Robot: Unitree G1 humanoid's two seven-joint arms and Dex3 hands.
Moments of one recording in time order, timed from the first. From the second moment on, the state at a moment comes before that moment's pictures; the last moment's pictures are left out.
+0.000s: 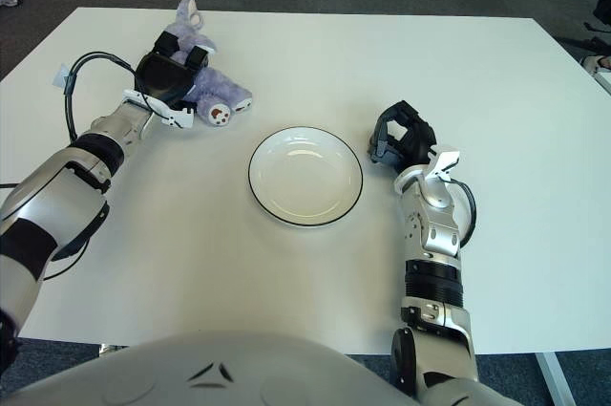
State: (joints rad) left arm -0.99 0.37 -0.75 1.30 1.00 -0.21 0.72; right arm -0.18 -0.14 -0.27 0.12 0.26 0.11 0.11
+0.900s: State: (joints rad) left arm -0.96 0.41 -0.77 1.29 0.99 -0.29 0.94; right arm -0.18 -0.14 -0.27 0.12 0.26 0.12 0.12
